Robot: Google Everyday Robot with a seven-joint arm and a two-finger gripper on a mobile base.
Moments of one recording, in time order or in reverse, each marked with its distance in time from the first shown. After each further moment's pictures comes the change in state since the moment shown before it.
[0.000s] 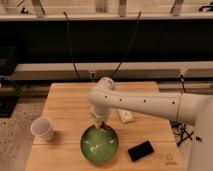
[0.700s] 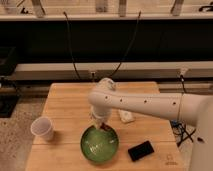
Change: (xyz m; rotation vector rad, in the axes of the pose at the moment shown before) arm -0.004 -0.003 0.000 0.008 -0.001 -0.005
